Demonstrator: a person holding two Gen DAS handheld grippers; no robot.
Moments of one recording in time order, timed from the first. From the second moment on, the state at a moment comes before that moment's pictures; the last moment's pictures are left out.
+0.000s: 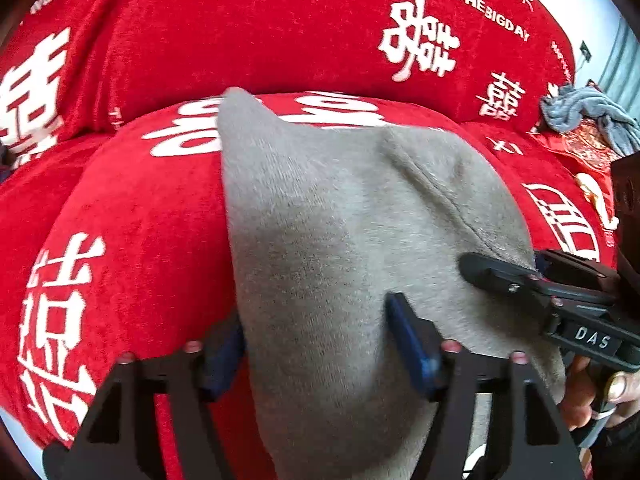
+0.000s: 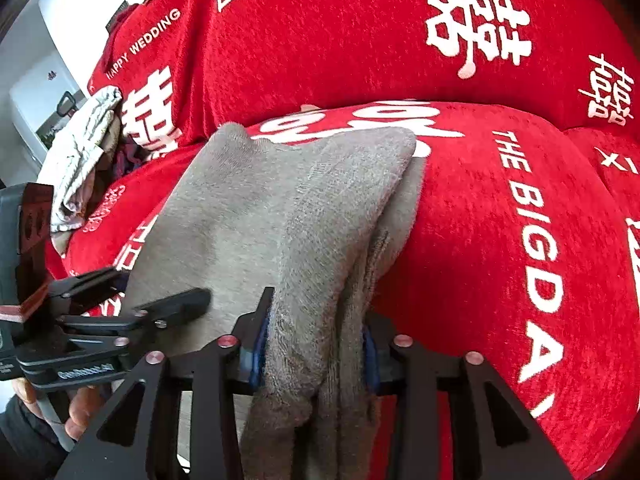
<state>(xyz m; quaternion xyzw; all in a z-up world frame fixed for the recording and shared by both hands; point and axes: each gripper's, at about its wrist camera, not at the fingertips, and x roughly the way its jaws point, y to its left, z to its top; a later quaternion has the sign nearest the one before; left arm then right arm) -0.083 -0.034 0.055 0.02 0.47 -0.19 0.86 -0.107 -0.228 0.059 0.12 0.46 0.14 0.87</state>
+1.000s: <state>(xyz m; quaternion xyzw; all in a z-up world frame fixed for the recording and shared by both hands) -0.098 -0.022 0.059 0.07 0.44 -0.11 0.89 -0.159 -0.183 0.086 0.00 0.42 0.19 0.89</state>
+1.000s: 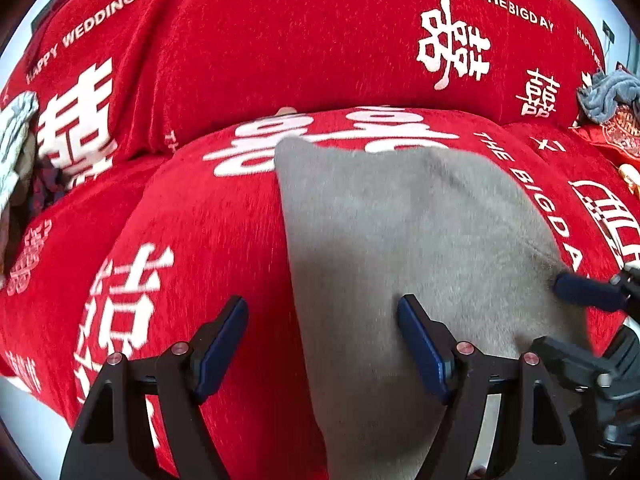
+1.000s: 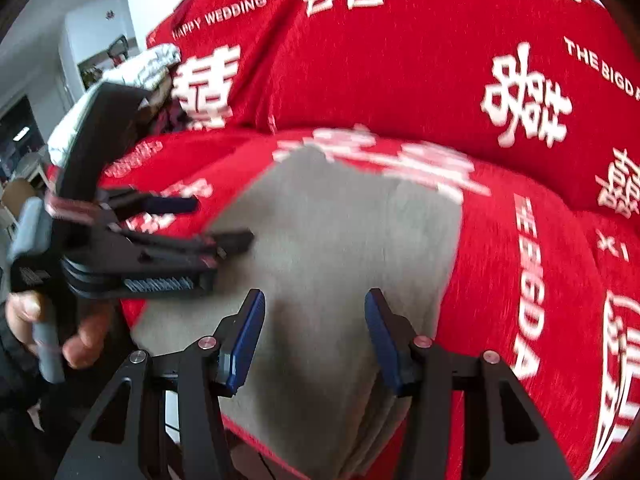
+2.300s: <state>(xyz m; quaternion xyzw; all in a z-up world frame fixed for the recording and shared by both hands) -0.180 -0.012 0.087 0.03 0.37 -0.06 0.93 -0.213 -0.171 0.098 0.00 0.41 0.07 0.91</state>
